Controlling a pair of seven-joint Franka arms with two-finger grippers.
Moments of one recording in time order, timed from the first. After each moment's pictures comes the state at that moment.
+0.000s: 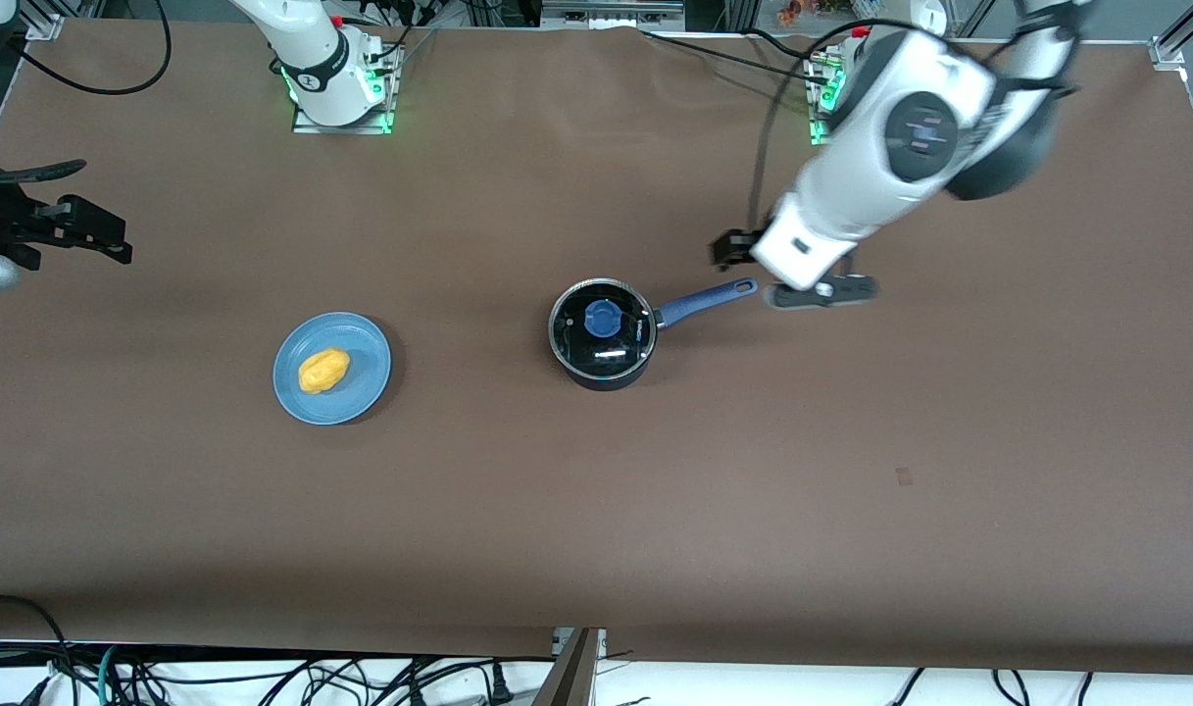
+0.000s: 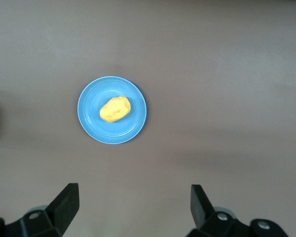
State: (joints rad) left arm -0.02 0.19 -0.54 -1.85 -0.16 2.00 -0.69; right arm 0.01 0.12 -0.01 -1.45 -0.04 1.51 -0.10
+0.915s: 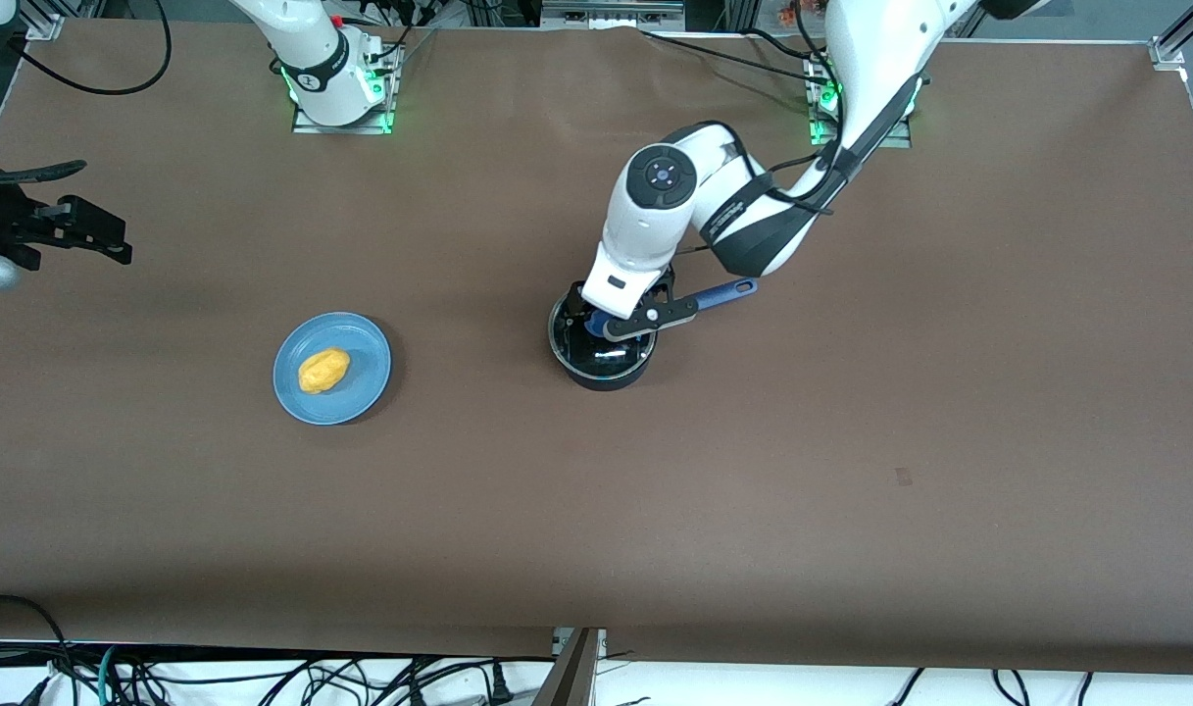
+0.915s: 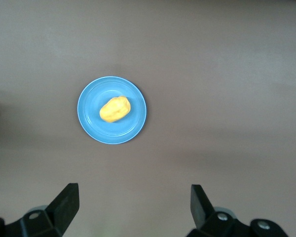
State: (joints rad) left arm -0.26 0.65 -0.59 -1.59 0.29 2.20 -1.25; right arm 0.01 0.12 -0.01 -1.45 -0.04 1.51 -0.10
